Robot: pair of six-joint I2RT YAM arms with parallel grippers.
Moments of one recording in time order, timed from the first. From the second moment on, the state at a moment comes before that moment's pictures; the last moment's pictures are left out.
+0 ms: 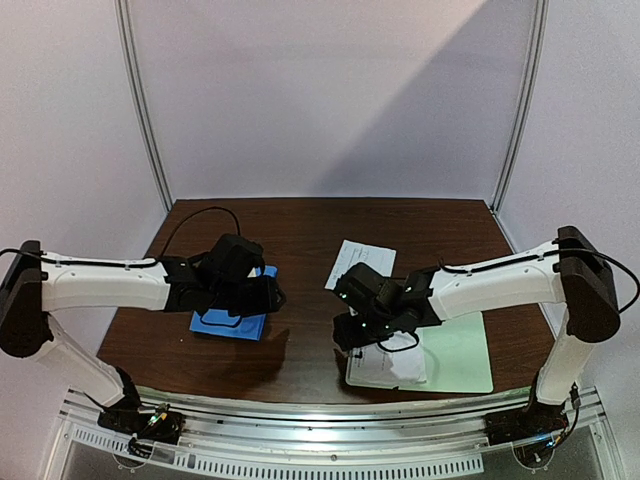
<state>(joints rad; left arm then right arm) -0.86 1.45 0.84 -0.23 -0.15 -0.84 1.11 1.80 1.15 -0.39 0.17 0.73</state>
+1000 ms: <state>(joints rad) -0.83 1.42 0.79 -0.24 -0.18 -0.81 1.15 1.88 1.21 -0.52 0.31 0.80</state>
